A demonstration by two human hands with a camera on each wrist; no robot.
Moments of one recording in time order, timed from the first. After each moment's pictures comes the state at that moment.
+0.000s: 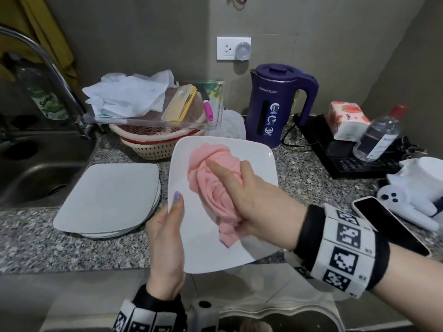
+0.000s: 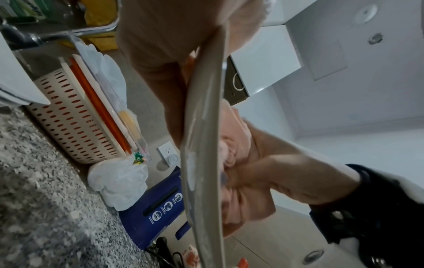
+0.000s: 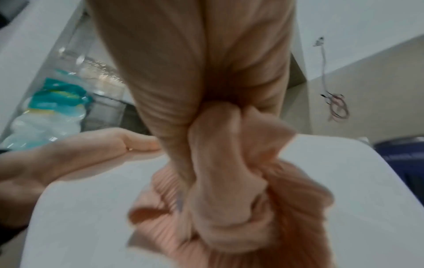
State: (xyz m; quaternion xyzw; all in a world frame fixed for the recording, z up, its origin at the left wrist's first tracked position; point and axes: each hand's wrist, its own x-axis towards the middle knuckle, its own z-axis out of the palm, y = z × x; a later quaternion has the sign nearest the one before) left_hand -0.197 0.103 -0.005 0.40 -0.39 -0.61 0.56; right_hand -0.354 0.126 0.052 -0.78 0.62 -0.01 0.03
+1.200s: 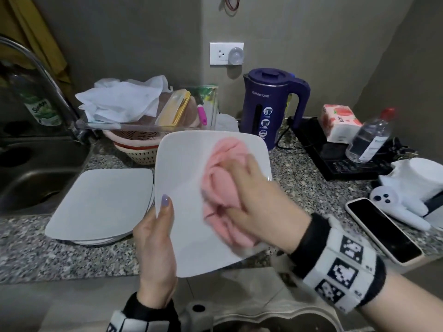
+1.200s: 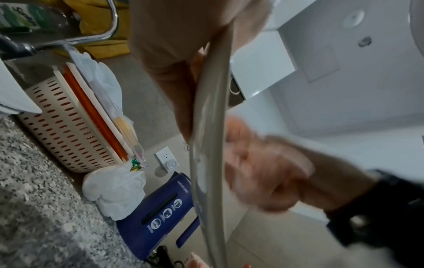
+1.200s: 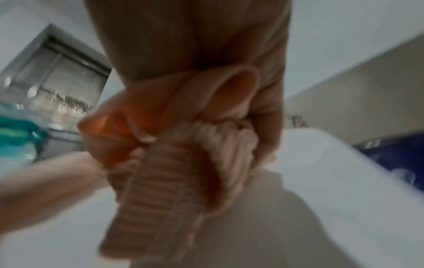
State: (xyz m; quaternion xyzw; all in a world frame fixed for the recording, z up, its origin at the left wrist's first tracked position) left_hand -0.199 0.105 0.000 0.36 -0.41 -0.57 0.62; right_hand -0.355 0.134 0.066 -0.72 0.66 -0.20 0.08
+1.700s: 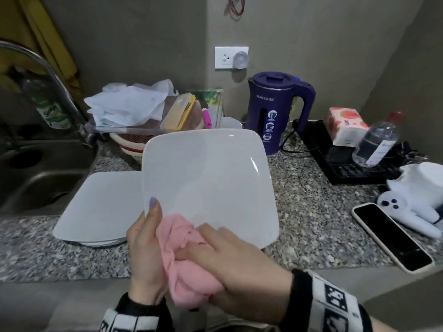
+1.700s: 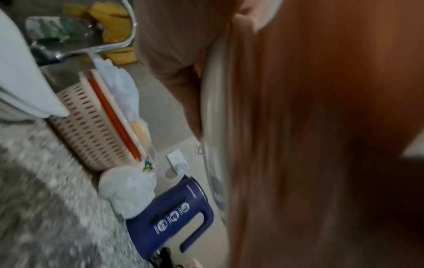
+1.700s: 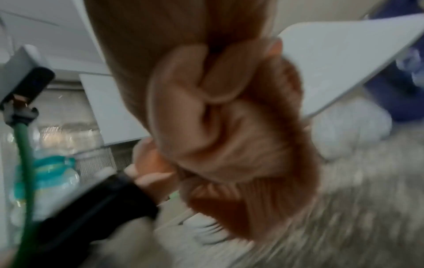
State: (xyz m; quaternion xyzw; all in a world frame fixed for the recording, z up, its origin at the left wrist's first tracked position) left_hand -0.187 0.097 0.003 0.38 -0.37 -0.59 0.62; right_hand -0.324 0.165 0.023 -0.84 0.49 -0.13 0.20
